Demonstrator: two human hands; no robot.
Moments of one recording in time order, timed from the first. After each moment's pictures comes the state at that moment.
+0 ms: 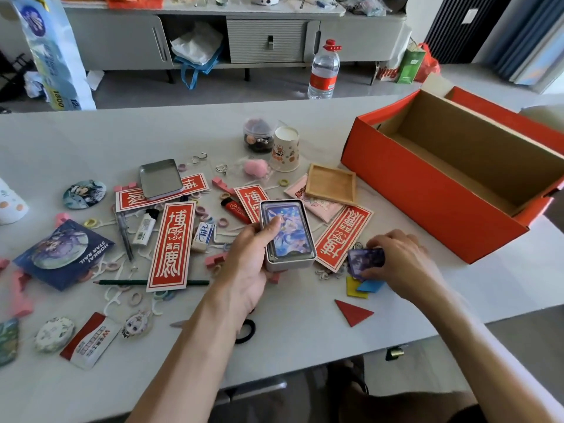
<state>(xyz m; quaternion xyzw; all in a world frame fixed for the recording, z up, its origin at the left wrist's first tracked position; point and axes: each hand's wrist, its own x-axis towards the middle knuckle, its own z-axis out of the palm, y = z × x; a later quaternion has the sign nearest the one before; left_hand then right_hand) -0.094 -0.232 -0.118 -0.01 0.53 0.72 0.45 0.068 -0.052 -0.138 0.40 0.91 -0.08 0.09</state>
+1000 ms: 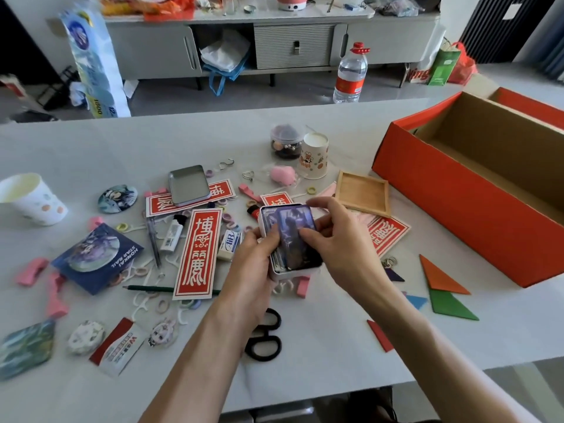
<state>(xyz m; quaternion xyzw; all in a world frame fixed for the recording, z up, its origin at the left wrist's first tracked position) -0.117 -0.251 -0.120 -0.01 0.52 0.75 0.41 -0.040 -0.141 -0.102 0.28 0.80 -0.50 -0.19</state>
